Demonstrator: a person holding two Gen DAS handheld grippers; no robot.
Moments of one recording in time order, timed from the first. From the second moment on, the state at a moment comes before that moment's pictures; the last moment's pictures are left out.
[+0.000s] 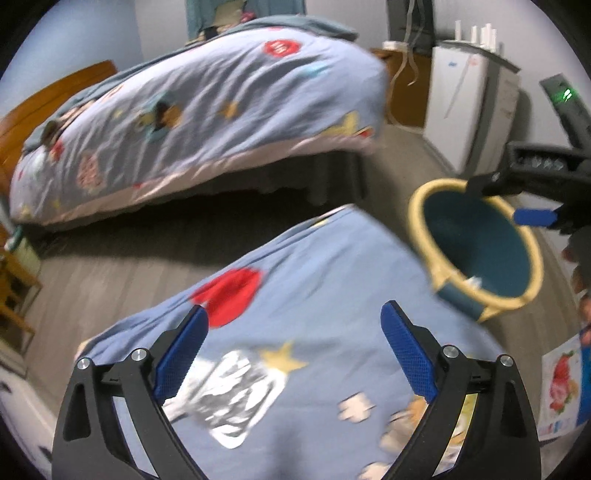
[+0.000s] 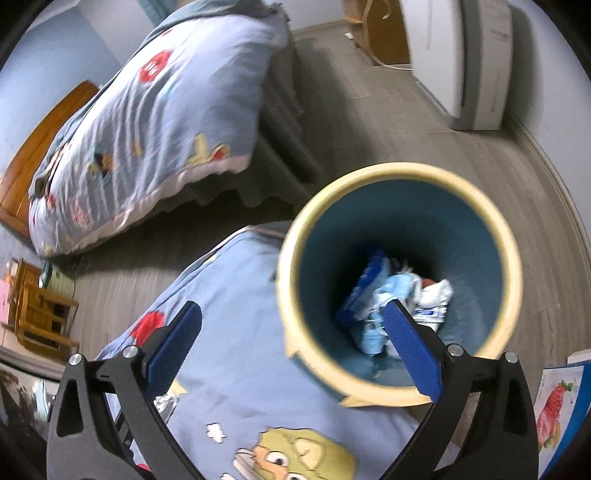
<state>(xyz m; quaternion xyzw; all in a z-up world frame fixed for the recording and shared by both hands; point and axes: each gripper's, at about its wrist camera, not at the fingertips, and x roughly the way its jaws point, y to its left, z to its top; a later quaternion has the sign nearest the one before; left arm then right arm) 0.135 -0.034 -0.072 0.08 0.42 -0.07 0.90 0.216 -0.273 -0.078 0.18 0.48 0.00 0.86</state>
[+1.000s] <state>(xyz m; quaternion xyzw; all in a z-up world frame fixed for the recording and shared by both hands) 0.104 0.147 -0.109 0.02 0.47 0.05 0.88 0.207 -0.061 -0.167 0.16 0.60 0.08 0.78</state>
